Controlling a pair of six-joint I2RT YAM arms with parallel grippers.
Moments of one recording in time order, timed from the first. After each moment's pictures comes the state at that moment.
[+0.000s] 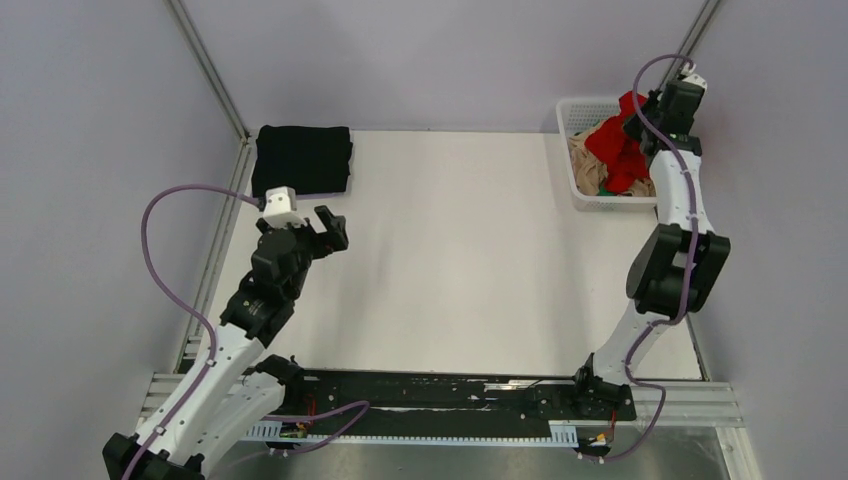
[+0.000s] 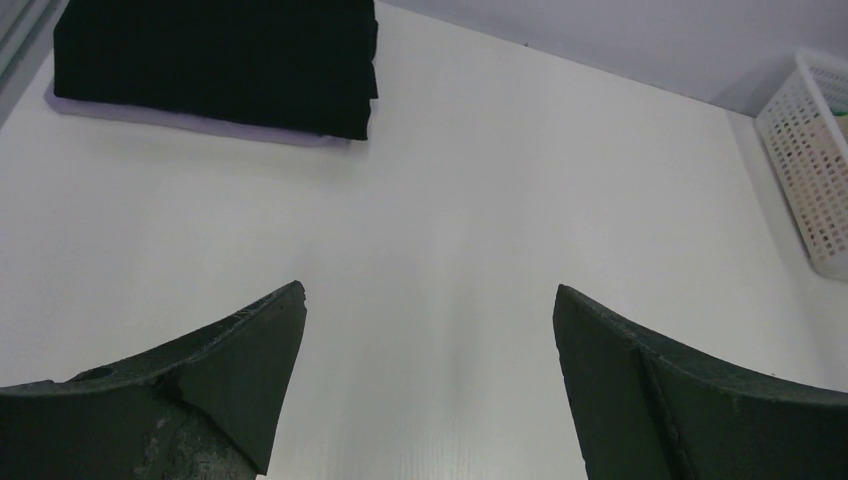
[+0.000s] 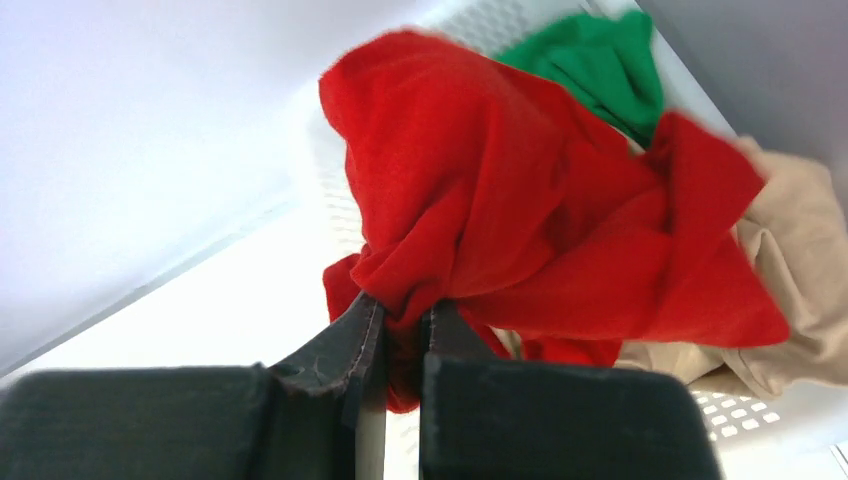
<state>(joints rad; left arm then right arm) -0.42 0.70 0.63 -0.14 -0.36 -0.39 -0.26 1.95 1.79 -0.29 -0.01 0.40</state>
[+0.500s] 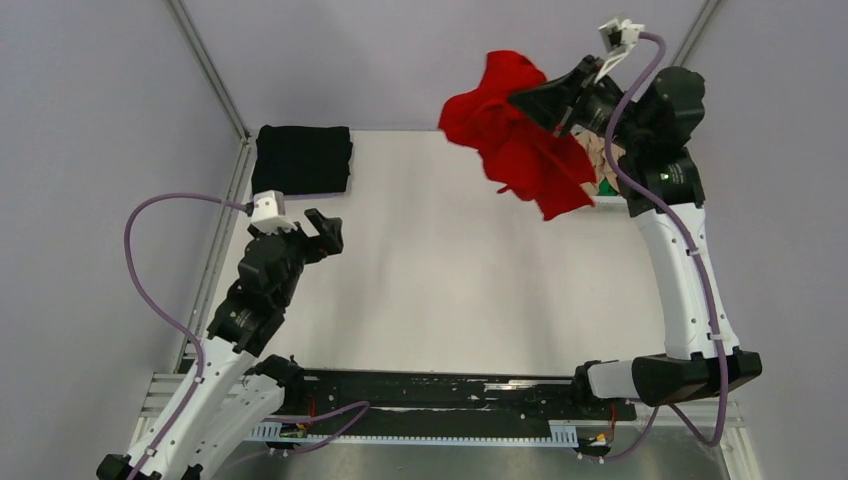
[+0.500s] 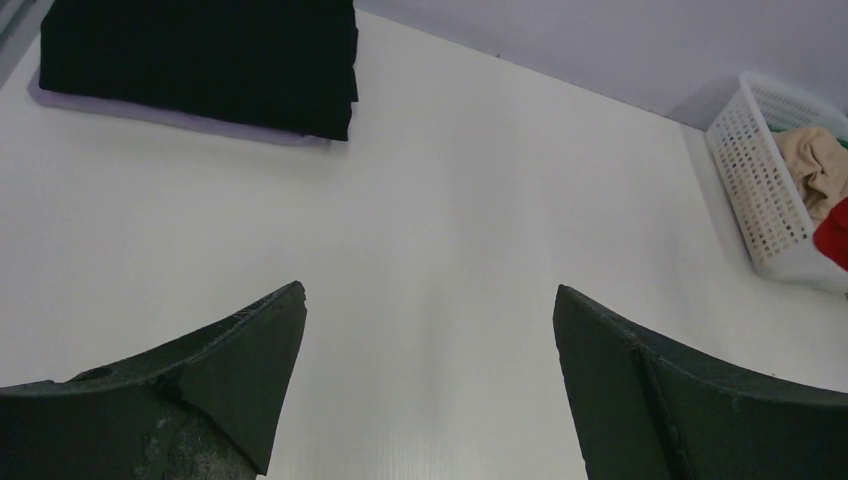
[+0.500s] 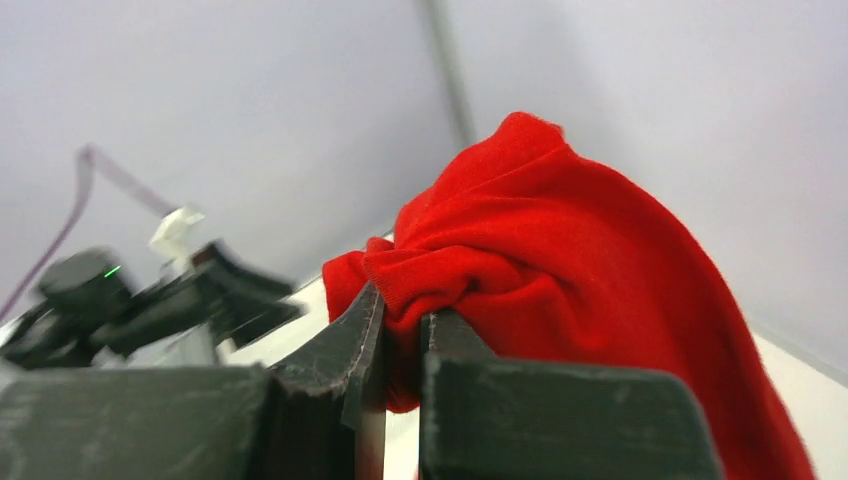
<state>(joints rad) -0.42 0.62 0.66 -0.22 -0.33 -0.44 0.06 1.36 1.73 -0.16 -0.73 0.41</state>
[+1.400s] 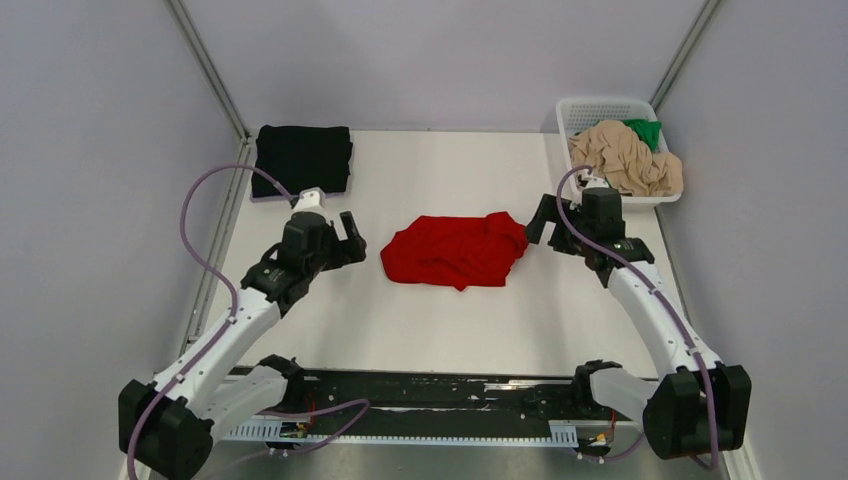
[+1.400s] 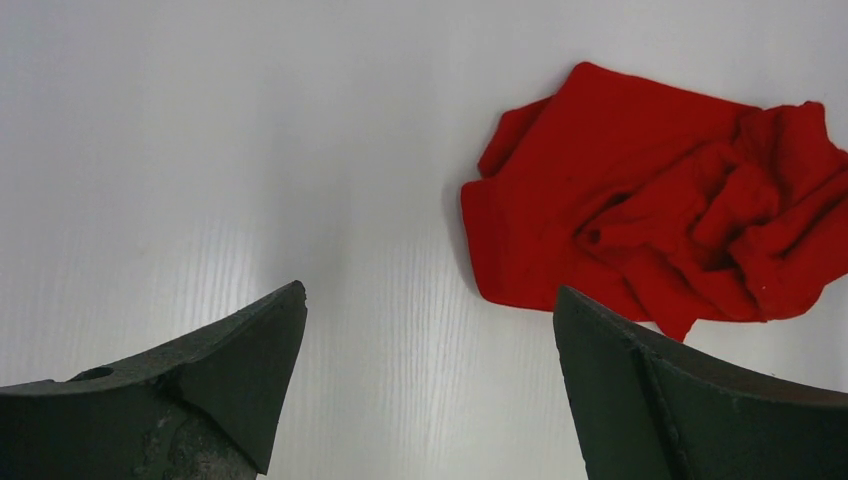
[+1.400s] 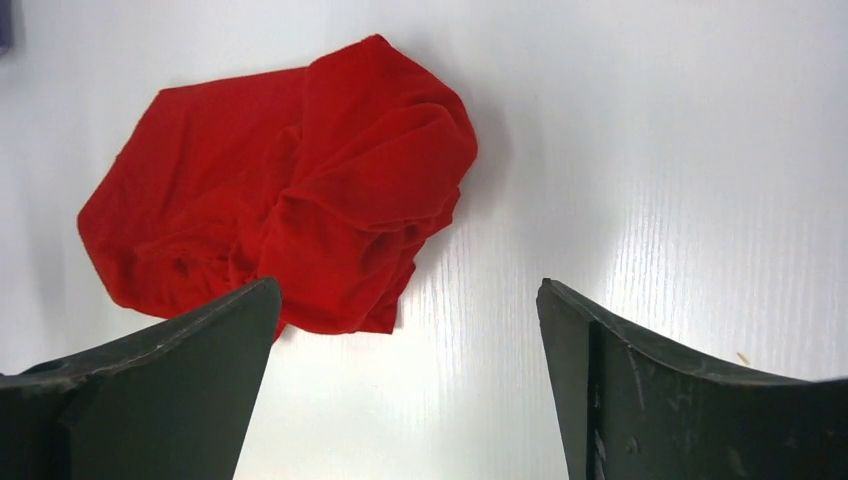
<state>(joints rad) -0.42 0.91 0.73 -0.40 -0.22 -0.53 0.14 1.15 0.86 -0.42 -0.10 0.38</state>
